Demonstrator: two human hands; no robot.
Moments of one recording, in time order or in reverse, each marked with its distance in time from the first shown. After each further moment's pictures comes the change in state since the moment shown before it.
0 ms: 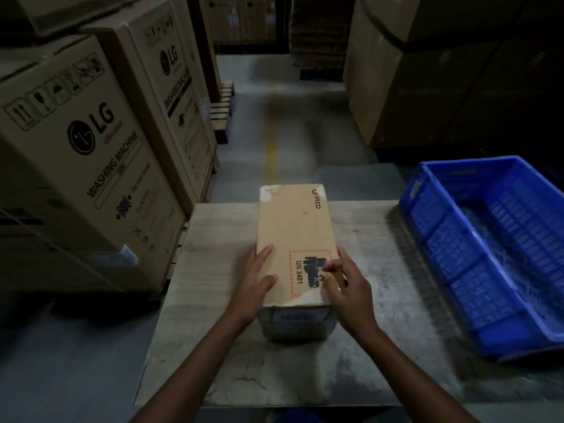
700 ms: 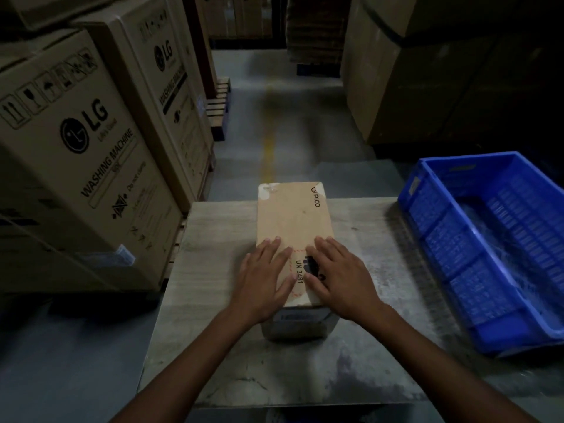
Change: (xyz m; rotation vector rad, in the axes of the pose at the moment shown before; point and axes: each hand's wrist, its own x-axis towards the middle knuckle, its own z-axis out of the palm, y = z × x) left_hand 0.020 -0.001 0.003 0.982 -0.047 0.261; right_hand 0.030 -0.035 -0.012 -0.860 -0.392 -0.177
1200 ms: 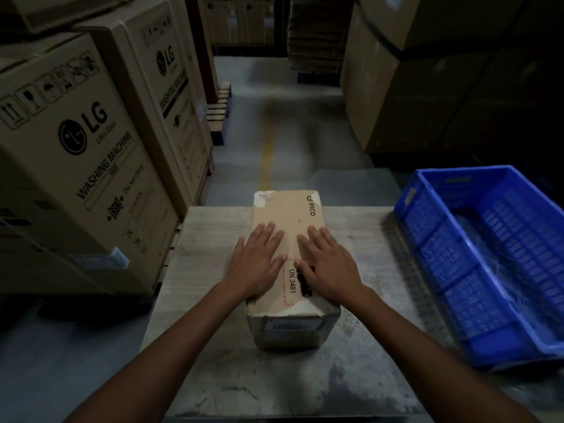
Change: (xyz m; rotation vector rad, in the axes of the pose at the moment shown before) left_hand 0.051 -0.009 -0.011 0.037 -0.051 -0.044; right_hand 0.047 0.006 -0.005 -0.034 -0.056 0.054
